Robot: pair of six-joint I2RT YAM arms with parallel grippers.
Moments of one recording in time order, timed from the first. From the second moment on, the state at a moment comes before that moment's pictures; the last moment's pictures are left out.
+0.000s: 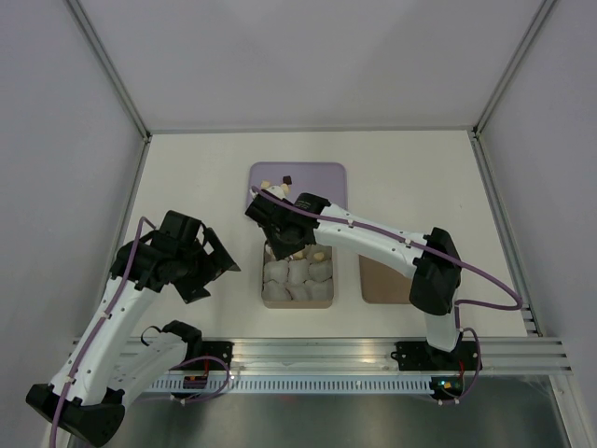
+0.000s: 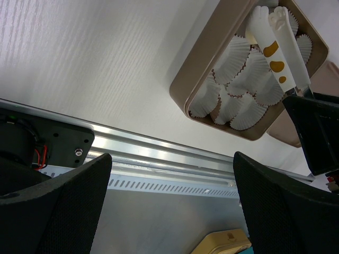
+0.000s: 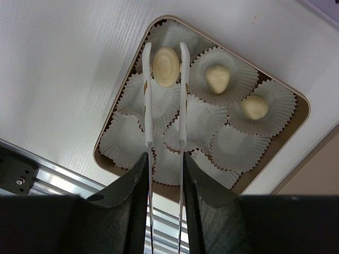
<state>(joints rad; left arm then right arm) -0.38 0.84 1.01 -1.29 0.04 -1.00 1.07 1.93 1.80 -1.00 0.22 0.55</state>
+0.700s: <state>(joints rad) -0.38 0.84 1.00 -1.29 0.04 -1.00 1.05 1.97 1.79 -0.98 0.23 0.54</state>
